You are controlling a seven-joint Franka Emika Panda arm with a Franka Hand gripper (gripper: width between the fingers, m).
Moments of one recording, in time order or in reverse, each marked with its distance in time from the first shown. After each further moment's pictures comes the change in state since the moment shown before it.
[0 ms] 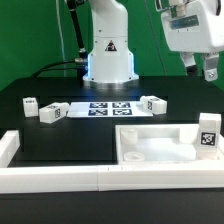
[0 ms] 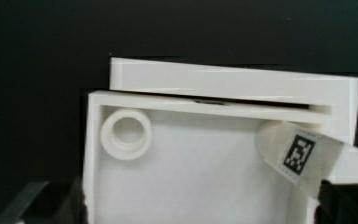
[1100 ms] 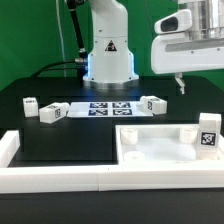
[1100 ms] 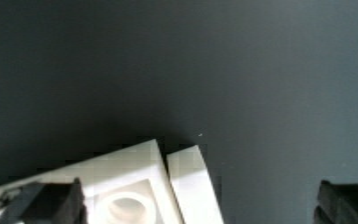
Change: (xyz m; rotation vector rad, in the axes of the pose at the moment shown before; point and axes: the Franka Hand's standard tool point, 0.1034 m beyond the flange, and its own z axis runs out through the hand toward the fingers) arm -0.046 0.063 0.041 -0.121 0.011 -1.064
